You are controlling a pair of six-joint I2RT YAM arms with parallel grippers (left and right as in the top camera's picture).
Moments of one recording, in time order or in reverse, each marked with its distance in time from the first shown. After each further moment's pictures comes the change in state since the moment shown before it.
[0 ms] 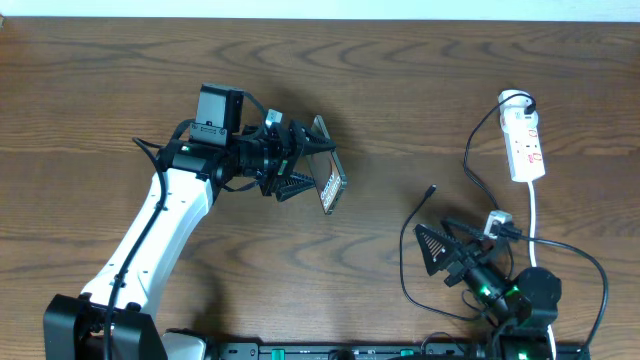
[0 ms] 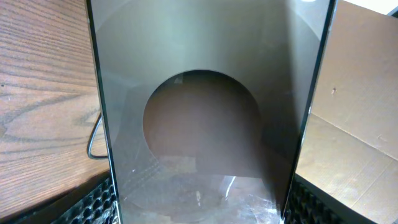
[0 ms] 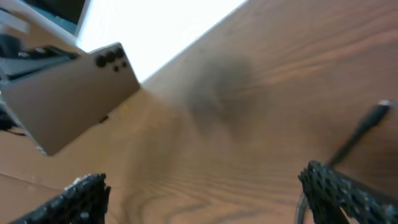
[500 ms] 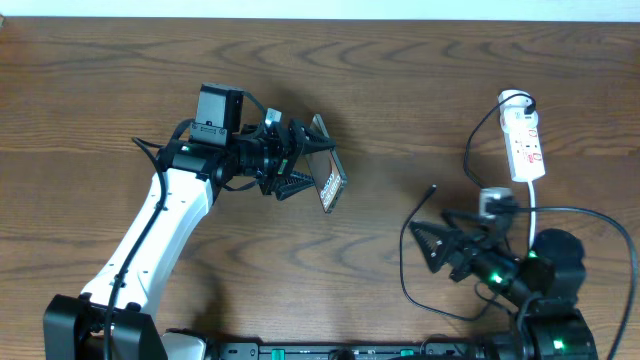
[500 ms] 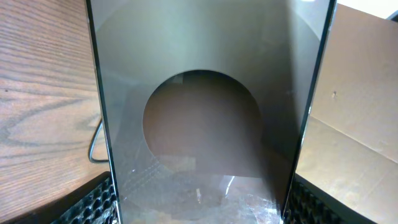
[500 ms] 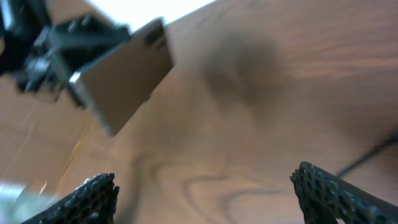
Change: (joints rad) left arm 0.000 0.000 0.000 0.008 -0.020 -0.003; right arm 0.116 0.308 0.451 -0.371 -0.006 -0.245
